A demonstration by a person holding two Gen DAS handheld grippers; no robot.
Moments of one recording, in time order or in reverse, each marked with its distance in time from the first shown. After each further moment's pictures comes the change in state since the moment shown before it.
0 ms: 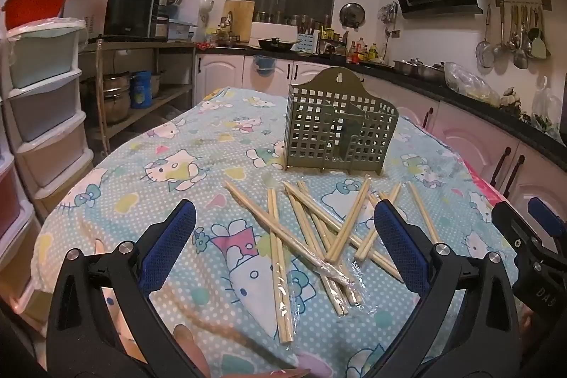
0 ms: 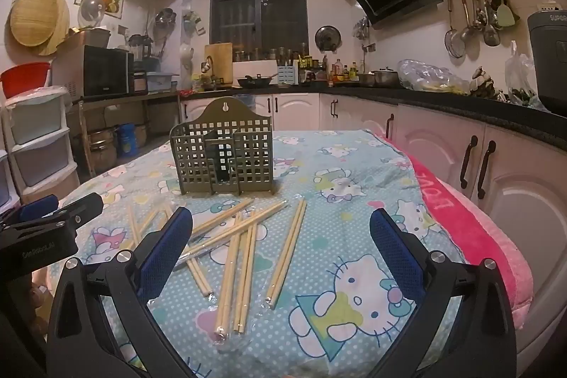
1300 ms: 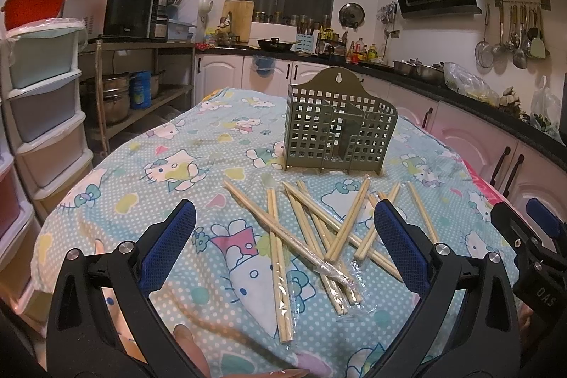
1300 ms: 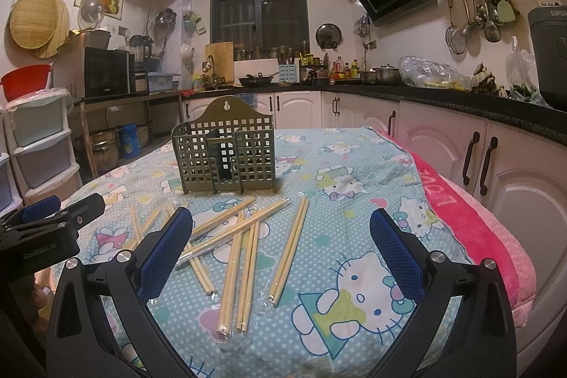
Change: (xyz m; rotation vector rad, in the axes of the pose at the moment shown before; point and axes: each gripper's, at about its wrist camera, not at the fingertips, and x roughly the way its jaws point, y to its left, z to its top) left arm -0.001 0.001 -0.001 -0.005 0.008 -0.003; right arm -0.001 0.000 0.001 0.012 0.004 0.006
